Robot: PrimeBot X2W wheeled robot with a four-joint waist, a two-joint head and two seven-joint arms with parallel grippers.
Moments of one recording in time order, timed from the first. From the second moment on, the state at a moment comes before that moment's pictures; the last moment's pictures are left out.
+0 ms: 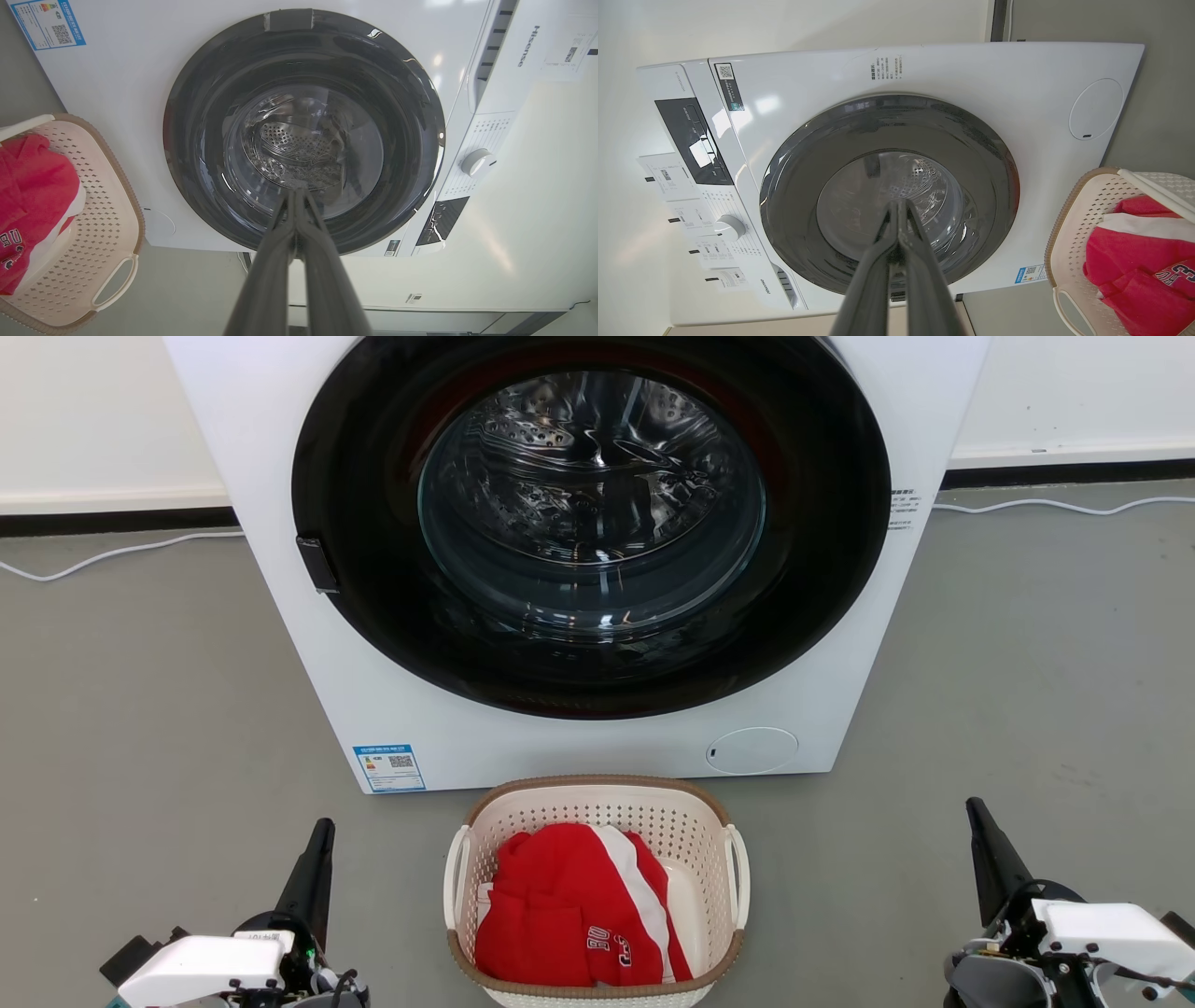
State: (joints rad) left arm -0.05 0.04 0.08 0.27 -1.60 -0.12 0.11; right arm -0.07 -0.04 -0.13 0.27 1.60 0.12 0.11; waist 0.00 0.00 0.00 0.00
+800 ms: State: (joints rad) left arm -0.05 0.04 0.08 0.27 -1.60 -0.12 0.11; right arm -0.07 -0.04 -0.13 0.27 1.60 0.12 0.11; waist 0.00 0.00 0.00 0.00
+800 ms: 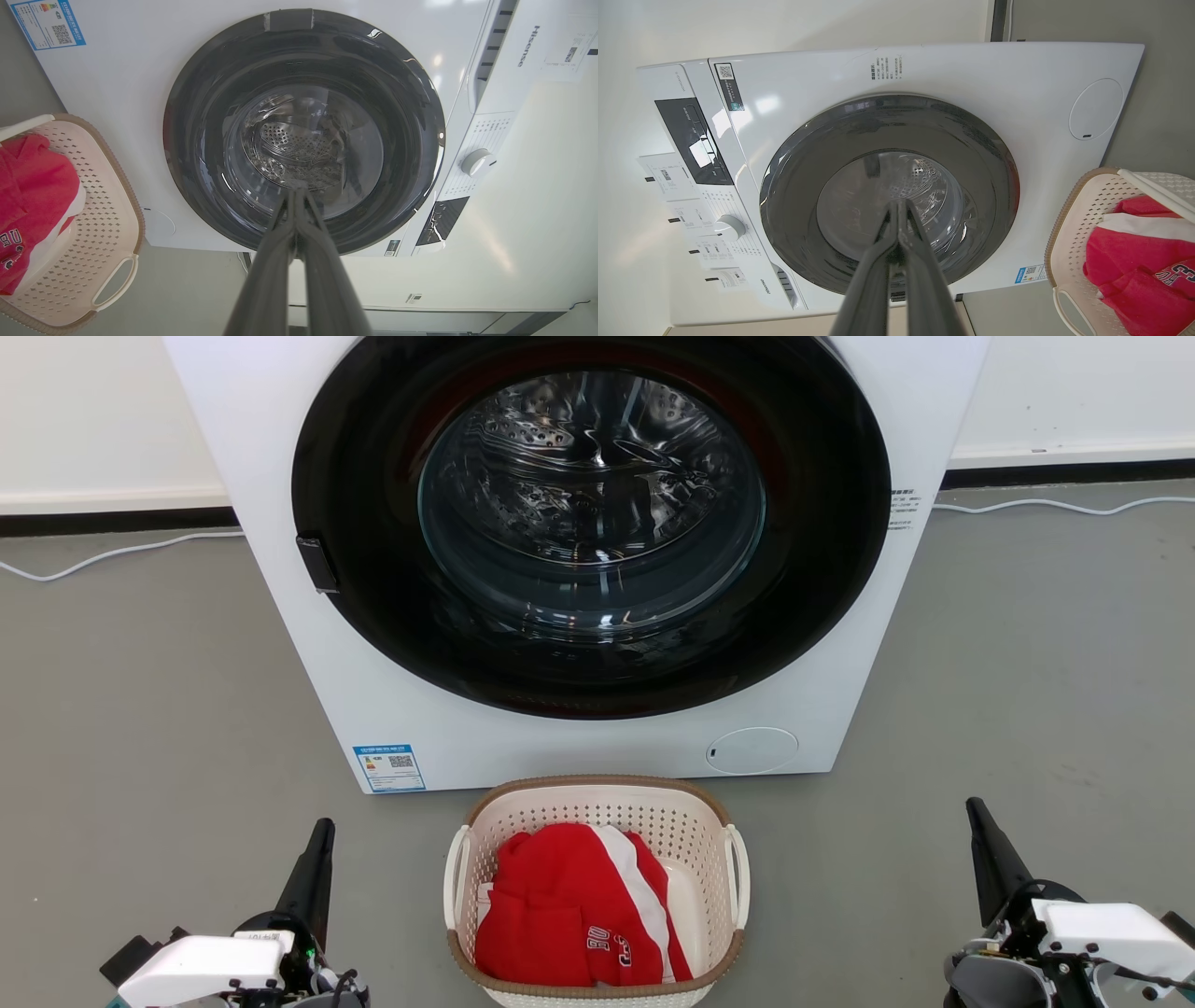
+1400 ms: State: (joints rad) left arm -0.02 0.03 0.08 0.32 -1.60 -0.12 0.11; right arm -0.04 -0.03 -0.13 0.31 1.60 0.12 0.11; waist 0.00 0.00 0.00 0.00
